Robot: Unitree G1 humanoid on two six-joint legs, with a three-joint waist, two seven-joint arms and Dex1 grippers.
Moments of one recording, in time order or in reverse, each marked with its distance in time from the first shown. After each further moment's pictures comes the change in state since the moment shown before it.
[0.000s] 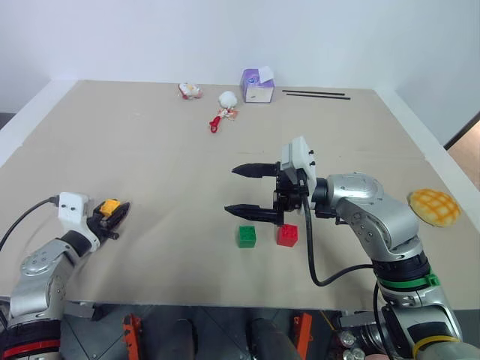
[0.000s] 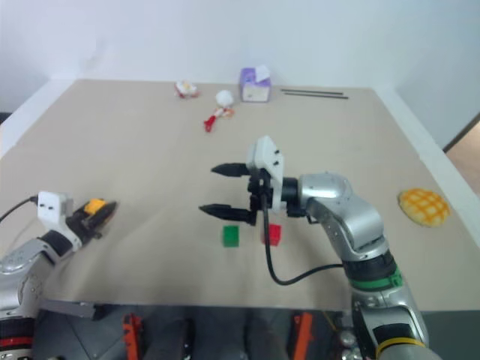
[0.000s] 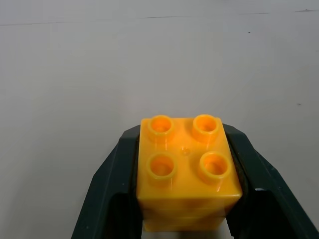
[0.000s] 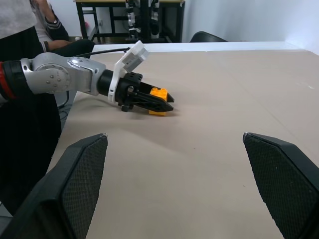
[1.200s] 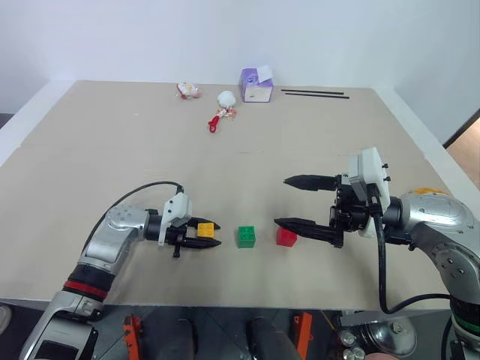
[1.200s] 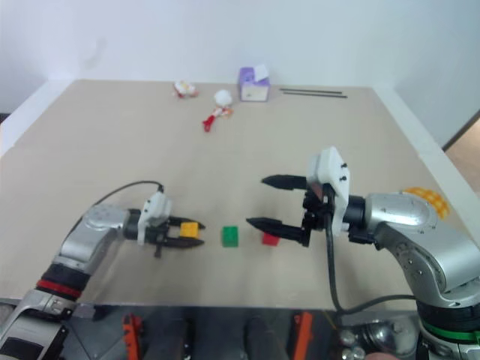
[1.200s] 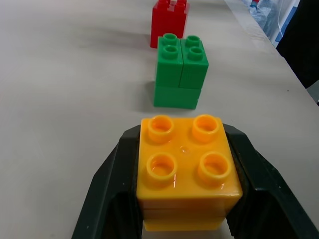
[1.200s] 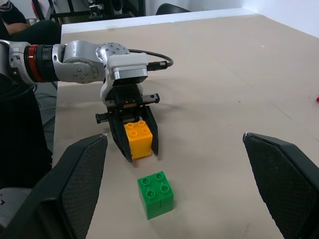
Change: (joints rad) left arm -0.346 0.007 -0.534 0.148 0.094 -0.158 -0.727; right arm 0.282 -0.286 -0.304 -0.278 0.218 0.148 -0.082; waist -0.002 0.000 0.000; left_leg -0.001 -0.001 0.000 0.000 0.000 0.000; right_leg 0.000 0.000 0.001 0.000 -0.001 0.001
